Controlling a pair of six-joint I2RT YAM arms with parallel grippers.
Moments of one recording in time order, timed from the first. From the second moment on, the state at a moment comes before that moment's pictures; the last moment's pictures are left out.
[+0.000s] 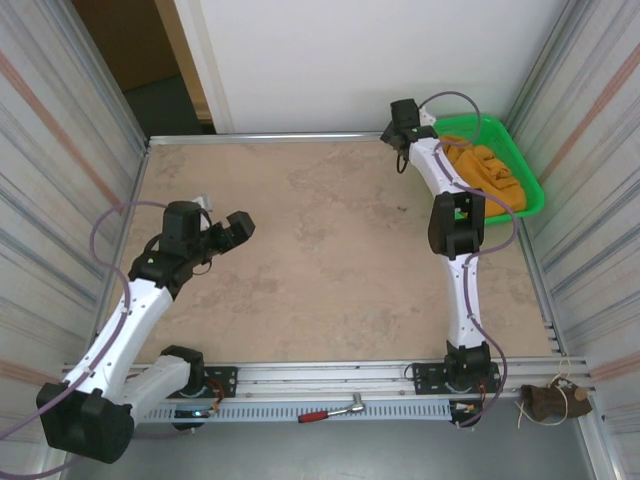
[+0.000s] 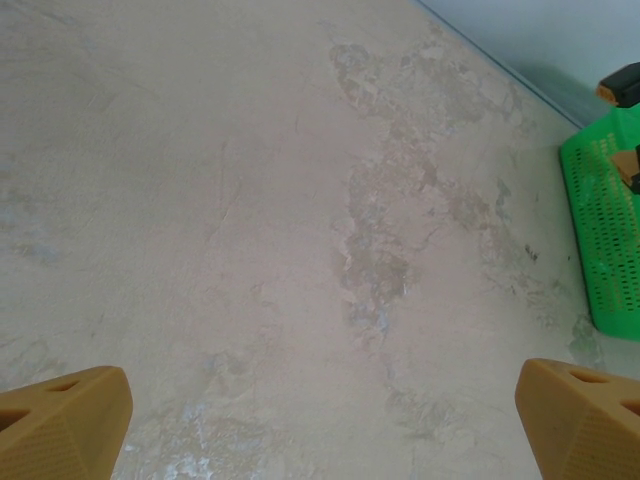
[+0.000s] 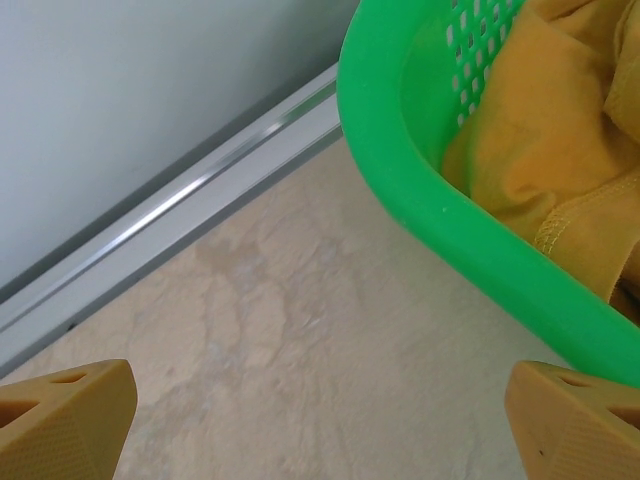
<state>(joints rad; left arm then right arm) -0.26 0.95 0.82 -0.53 0.13 -0.66 0.18 2.47 2.31 -0.67 0.36 0.73</state>
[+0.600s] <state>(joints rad) -0.28 0.96 0.80 -0.54 0.11 -0.66 0.10 2.30 2.20 -0.67 0.08 0.65</state>
